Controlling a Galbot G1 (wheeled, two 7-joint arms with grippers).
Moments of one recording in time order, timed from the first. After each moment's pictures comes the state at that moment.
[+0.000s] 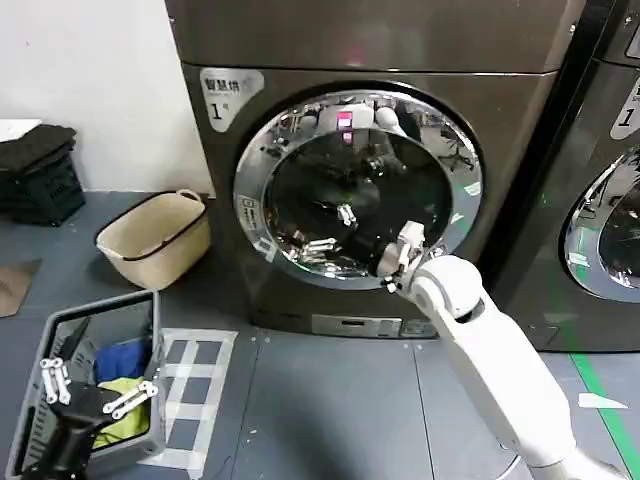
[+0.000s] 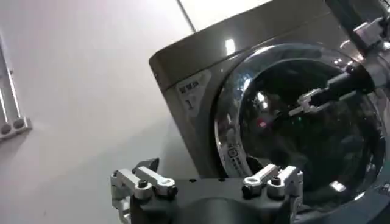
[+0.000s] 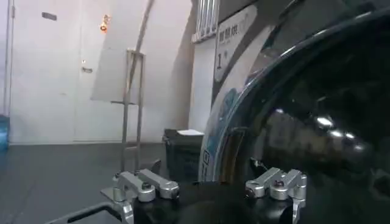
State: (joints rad) left arm 1.86 -1.52 -1.04 -2.34 -0.11 -0.44 0.37; right arm -0.47 1.20 0.02 1.63 0.53 -0.28 -0.53
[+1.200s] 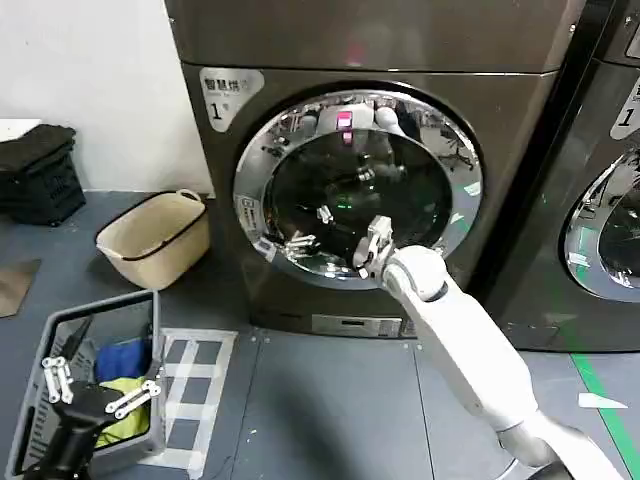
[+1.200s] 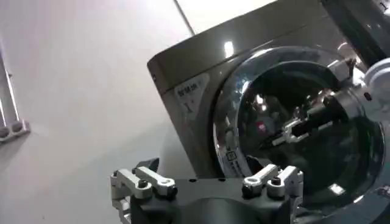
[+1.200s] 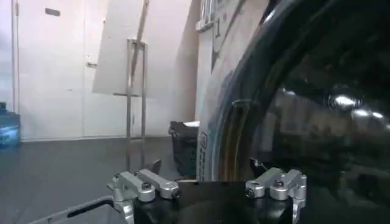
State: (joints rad) left arm 1.86 -1.53 -1.04 -2.35 -0.10 -0.44 0.37; right arm -0.38 1.28 -0.07 1.42 0.53 -0.23 -0.53
